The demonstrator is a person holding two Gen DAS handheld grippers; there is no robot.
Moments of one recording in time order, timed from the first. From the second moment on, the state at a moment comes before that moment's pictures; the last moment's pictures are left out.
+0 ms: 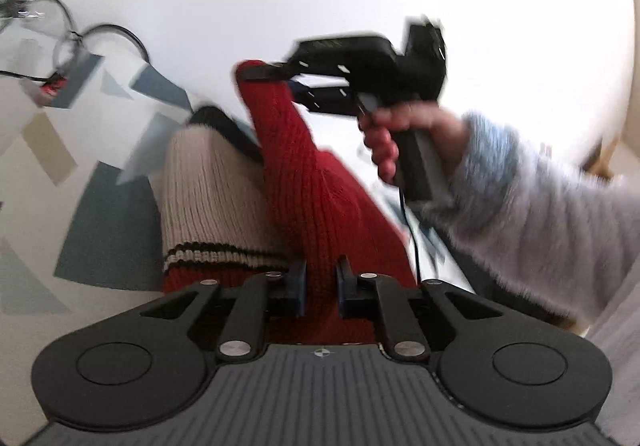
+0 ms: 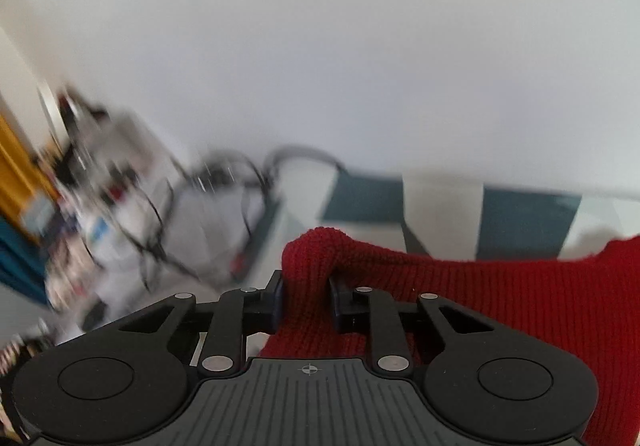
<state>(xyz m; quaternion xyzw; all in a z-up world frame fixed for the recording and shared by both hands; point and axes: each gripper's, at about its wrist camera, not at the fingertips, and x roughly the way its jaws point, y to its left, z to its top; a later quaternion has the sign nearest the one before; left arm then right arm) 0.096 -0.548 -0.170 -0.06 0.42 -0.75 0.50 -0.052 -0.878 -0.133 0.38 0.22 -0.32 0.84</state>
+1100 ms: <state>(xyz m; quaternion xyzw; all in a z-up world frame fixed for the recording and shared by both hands) 0.036 -0.553 -0.119 -0.01 0.35 -0.69 0.64 -0.220 -0.910 -0.151 0.49 0.11 -0.36 0.79</state>
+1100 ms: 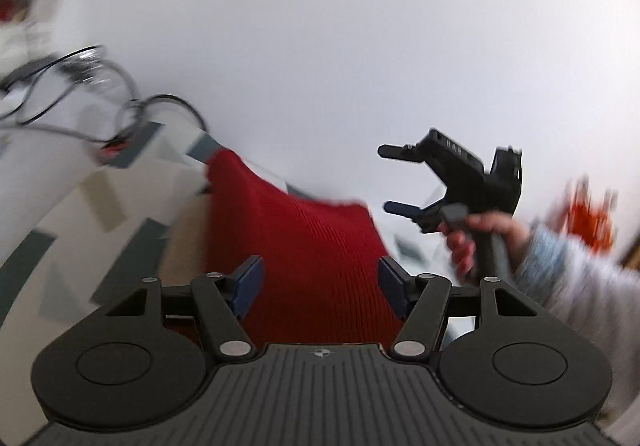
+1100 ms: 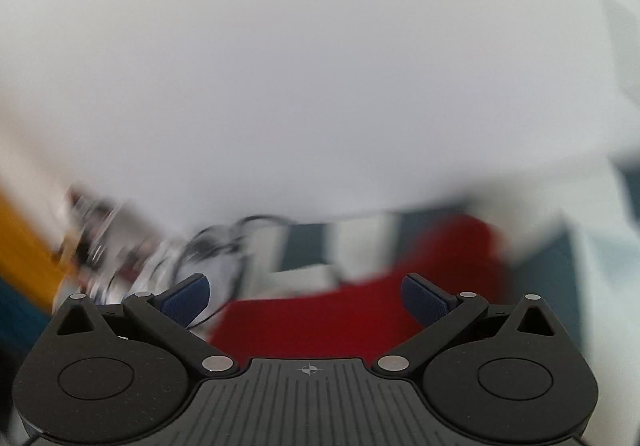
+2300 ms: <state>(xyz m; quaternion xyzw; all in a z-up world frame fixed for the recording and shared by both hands) 0.027 -0.658 -0.155 0.17 0.38 -0.68 0.61 -0.327 -0.773 -0.262 0.65 -0.01 -0.42 0.64</state>
